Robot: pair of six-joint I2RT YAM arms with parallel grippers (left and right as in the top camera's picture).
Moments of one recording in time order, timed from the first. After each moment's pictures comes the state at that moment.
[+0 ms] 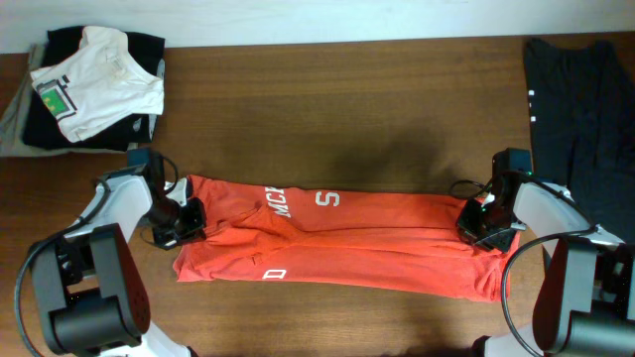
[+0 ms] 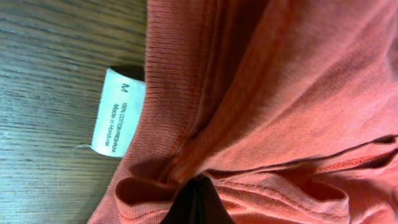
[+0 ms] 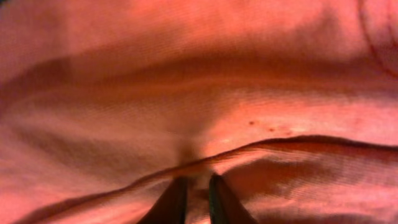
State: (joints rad) left arm 0.19 1.83 1.05 -0.87 0.25 -0.10; right arm -0.20 1.69 0.90 -0.80 -0.11 0.39
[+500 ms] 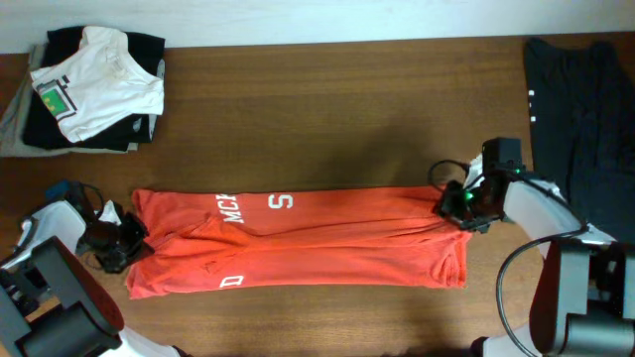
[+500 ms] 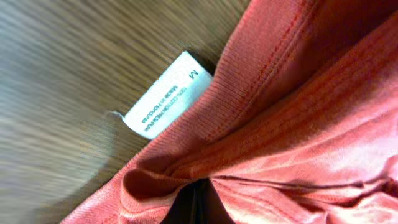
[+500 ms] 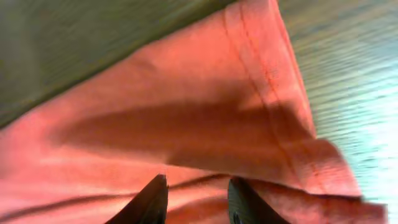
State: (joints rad) left arm 0.57 1.82 1.04 -0.87 0.25 -0.13; right arm -0.13 1.69 0.91 -0.62 -0.33 0.34
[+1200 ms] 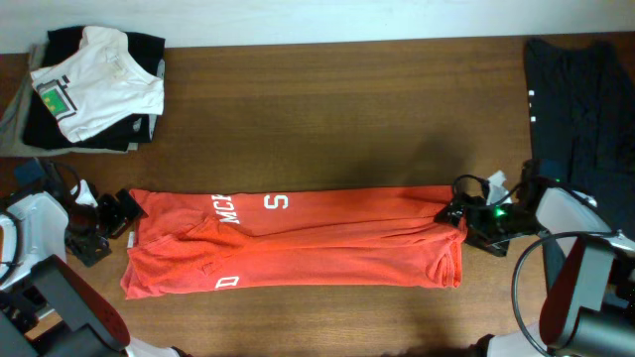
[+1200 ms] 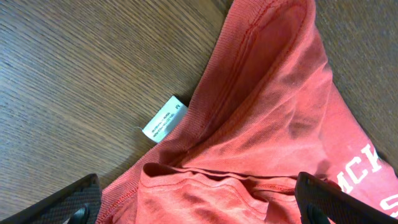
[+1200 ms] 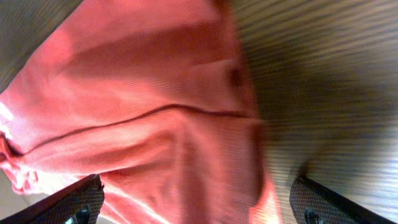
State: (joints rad) left arm 0.58 1.74 1.18 -0.94 0.20 -0.15; right arm -0.34 1.69 0.88 -0.79 -0.56 0.05
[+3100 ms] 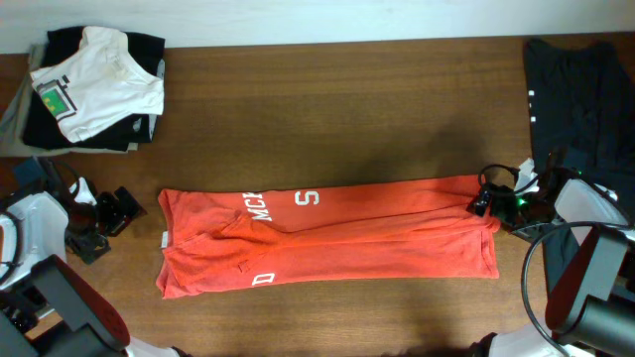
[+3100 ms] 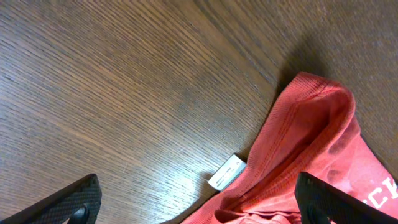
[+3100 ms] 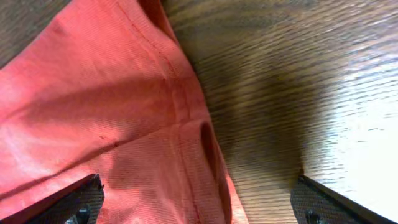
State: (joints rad) left arm 0.58 1.74 1.18 -0.91 0.21 -0.15; right arm -0.44 1.75 0.98 -0.72 -0.32 0.00
